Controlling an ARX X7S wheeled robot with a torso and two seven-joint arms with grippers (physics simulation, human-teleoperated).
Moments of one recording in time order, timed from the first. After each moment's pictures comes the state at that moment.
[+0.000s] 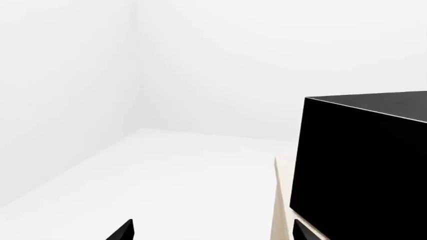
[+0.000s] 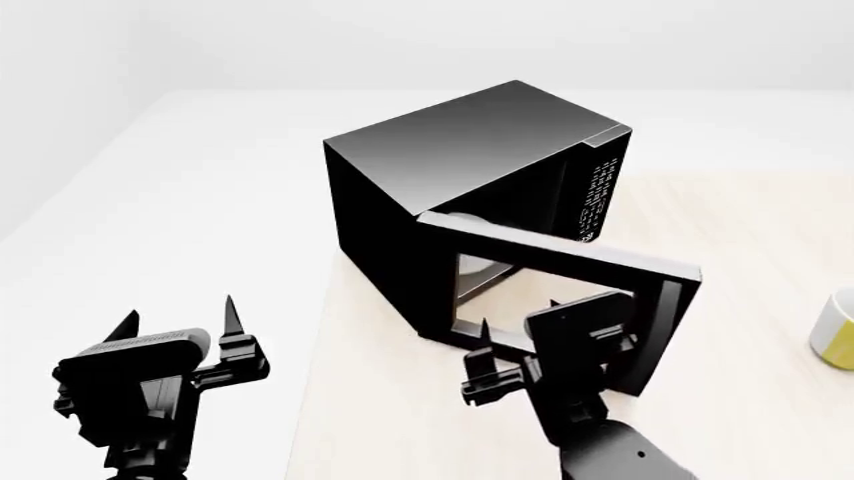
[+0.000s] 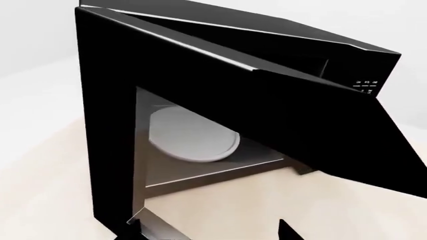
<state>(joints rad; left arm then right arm) -0.05 -0.38 0.05 0.35 -0.41 -0.26 -0.37 0.35 0.35 -0.45 -0.29 0.36 0.66 0.32</state>
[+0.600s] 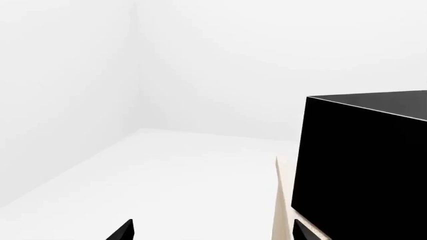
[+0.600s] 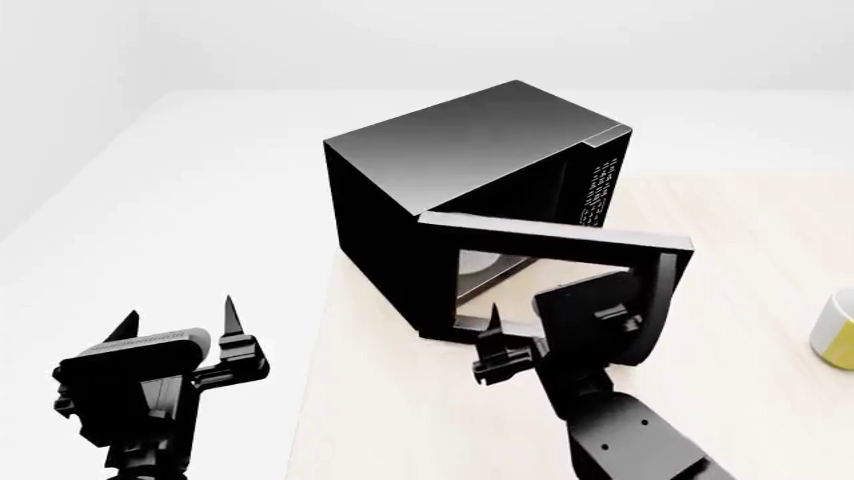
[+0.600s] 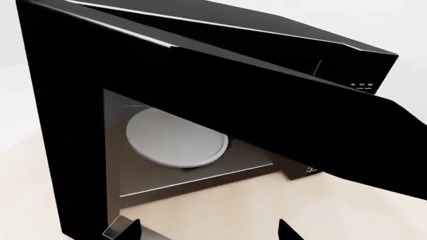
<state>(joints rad) -0.05 -0.38 0.06 0.34 -0.41 -0.25 -0.38 0.43 0.36 -0.44 -0.17 0.36 0.63 0.27</state>
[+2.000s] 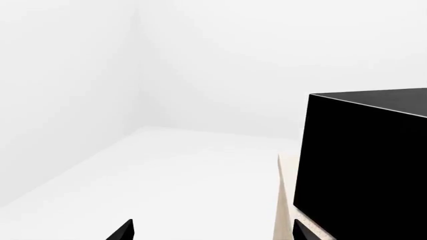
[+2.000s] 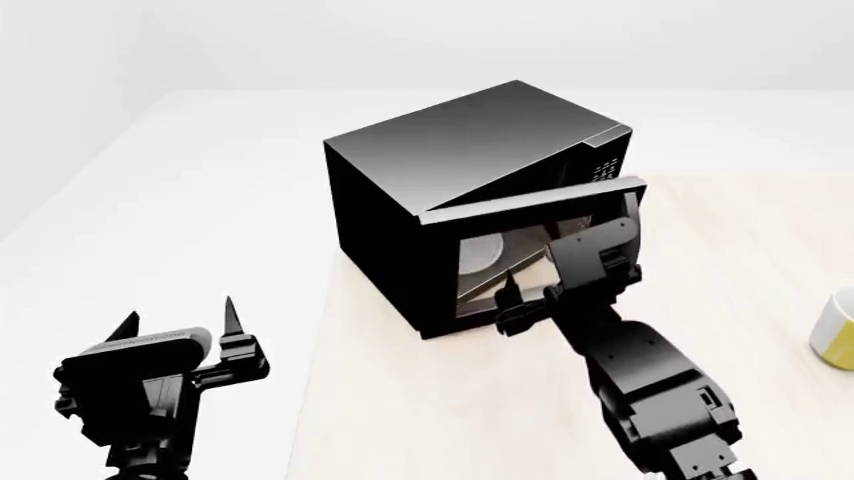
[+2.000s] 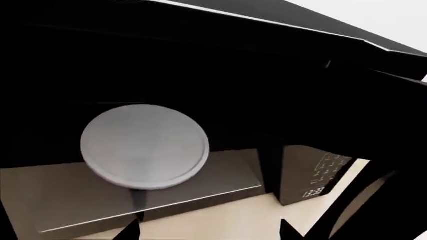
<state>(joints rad) -0.06 -0.39 0.07 0.33 -0.42 -0.25 -0.40 0.73 0.33 -0.48 0.39 0.32 0.43 0.02</state>
